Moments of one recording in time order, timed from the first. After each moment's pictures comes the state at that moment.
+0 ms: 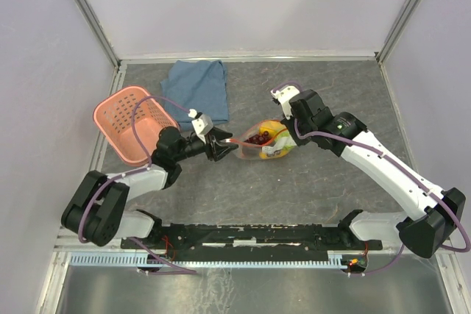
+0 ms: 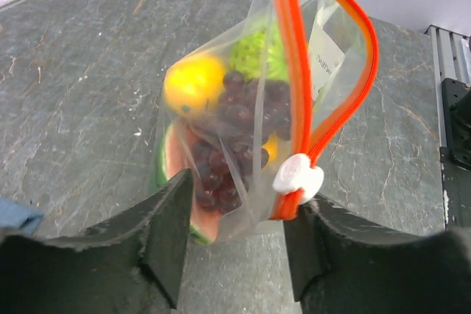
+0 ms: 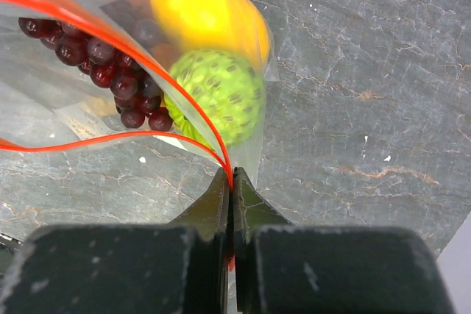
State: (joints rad) left arm -0.43 1.31 0.39 0.90 0.75 -0.09; right arm 0.67 1.26 1.24 -0.84 0.22 -0.05
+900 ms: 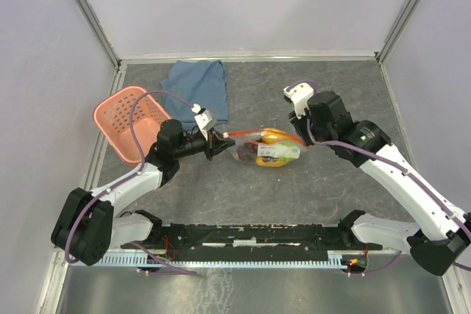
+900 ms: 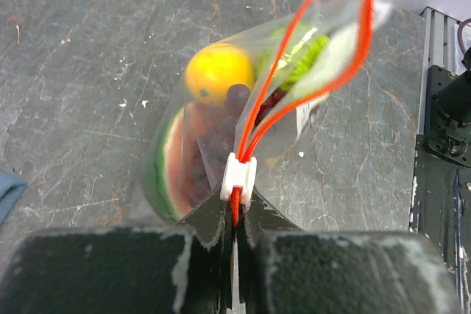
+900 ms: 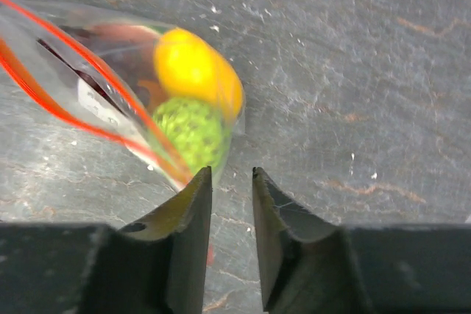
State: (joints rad) left arm -0.45 1.19 0.51 0.52 0.72 -0.05; right arm 0.66 1.13 1.24 -0.83 0.20 -0.08
